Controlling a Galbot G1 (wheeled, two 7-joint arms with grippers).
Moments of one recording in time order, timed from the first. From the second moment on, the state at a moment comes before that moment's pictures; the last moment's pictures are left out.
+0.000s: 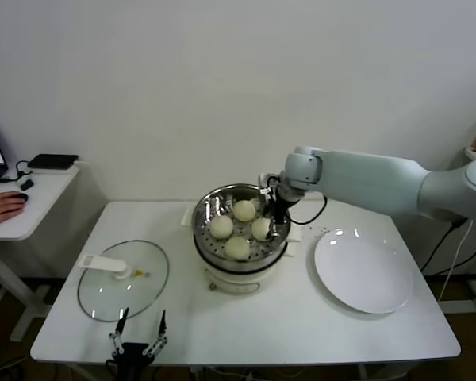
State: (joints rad) left arm 1.72 -1.61 -0.67 -1.79 0.08 -0.44 0.11; right arm 0.61 1.14 -1.52 1.17 0.72 -0.44 -0.82
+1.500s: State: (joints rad) left arm 1.73 -1.61 -0.69 -1.82 0.11 -0.44 0.12; right arm -0.90 0.75 0.11 1.82 0.61 0.08 -0.15
